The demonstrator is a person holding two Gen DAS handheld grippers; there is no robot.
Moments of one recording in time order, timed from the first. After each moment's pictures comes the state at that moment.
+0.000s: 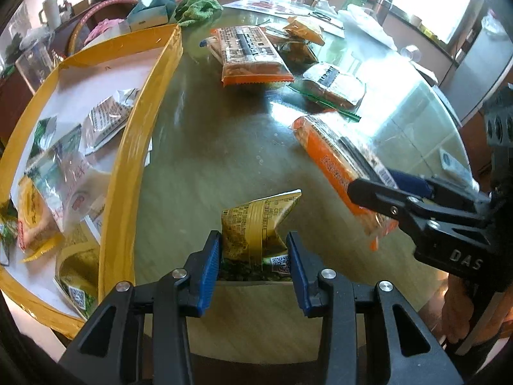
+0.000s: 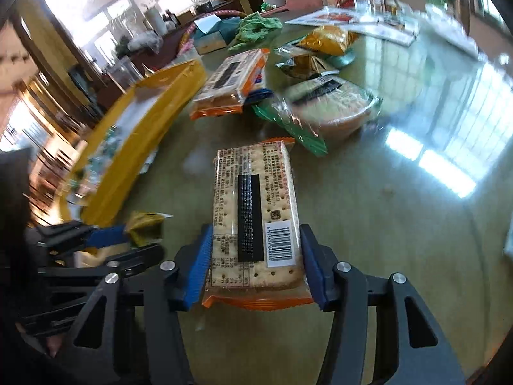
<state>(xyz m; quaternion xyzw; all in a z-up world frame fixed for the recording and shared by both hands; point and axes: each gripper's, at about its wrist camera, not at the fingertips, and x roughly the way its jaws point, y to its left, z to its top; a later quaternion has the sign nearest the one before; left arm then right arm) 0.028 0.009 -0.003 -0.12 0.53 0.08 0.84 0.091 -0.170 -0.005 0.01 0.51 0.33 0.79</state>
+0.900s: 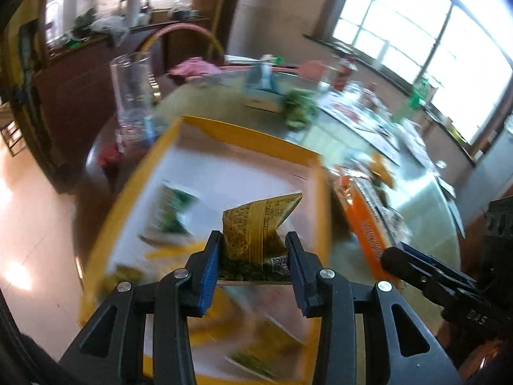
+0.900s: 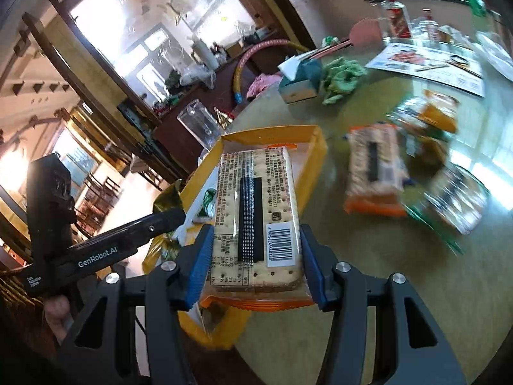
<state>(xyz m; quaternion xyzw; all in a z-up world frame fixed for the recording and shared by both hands) 0.003 0.183 0.075 -0.22 0.40 0.18 0.87 0.094 -0.039 0.075 0.08 0.46 0.41 0.78</state>
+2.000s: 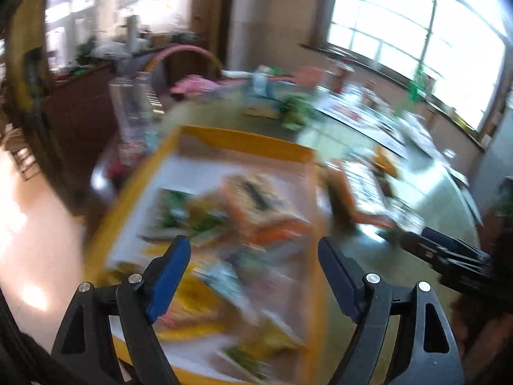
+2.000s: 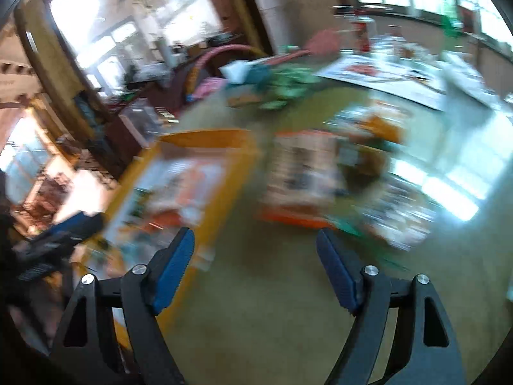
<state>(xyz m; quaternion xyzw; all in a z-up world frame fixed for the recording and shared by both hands) -0.008 0.121 0.072 -0.15 0.38 0.18 0.90 0.108 -0.094 0.050 0.00 0.45 0.30 0.84</state>
